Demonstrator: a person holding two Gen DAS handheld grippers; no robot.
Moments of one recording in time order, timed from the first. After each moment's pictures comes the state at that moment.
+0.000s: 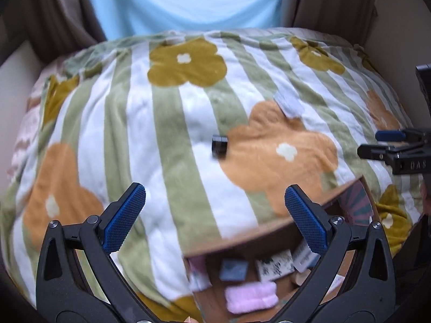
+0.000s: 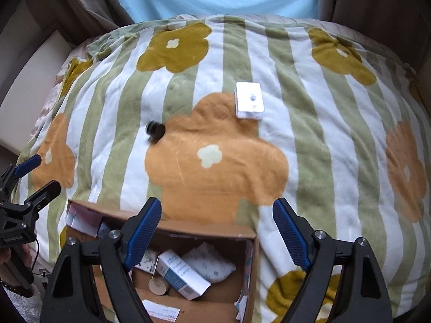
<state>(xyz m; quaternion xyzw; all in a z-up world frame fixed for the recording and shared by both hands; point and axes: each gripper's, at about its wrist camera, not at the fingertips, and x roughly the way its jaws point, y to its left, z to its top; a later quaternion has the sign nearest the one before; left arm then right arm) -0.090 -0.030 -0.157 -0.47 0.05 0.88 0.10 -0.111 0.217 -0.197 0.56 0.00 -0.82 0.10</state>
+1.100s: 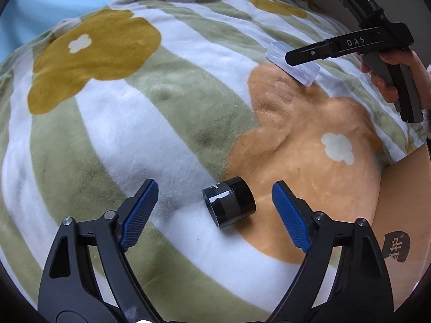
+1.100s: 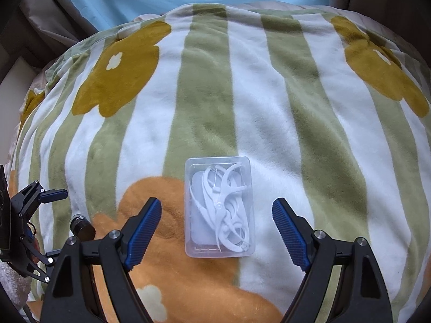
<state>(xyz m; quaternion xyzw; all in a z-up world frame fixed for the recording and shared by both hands) -0.262 -0.006 -0.339 -0.49 0.12 0.80 0.33 -0.318 0.241 -0.323 0.55 -0.03 -0.83 0.10</state>
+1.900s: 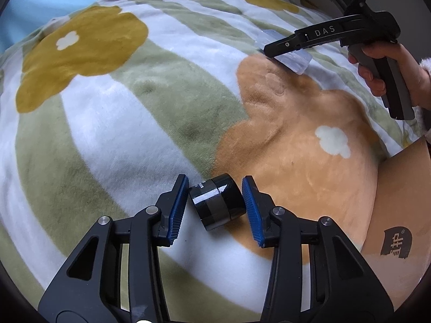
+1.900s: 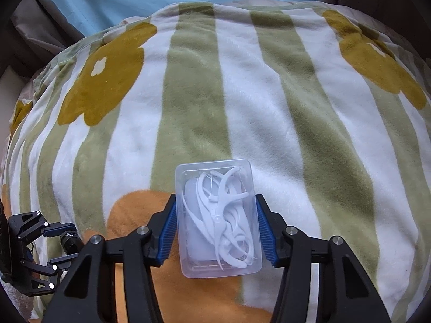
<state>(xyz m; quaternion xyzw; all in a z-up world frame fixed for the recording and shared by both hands) -0.258 0.000 -0.345 -0.49 0.12 0.79 0.35 -0.326 0.239 -0.334 0.55 -0.05 -0.83 0.07</state>
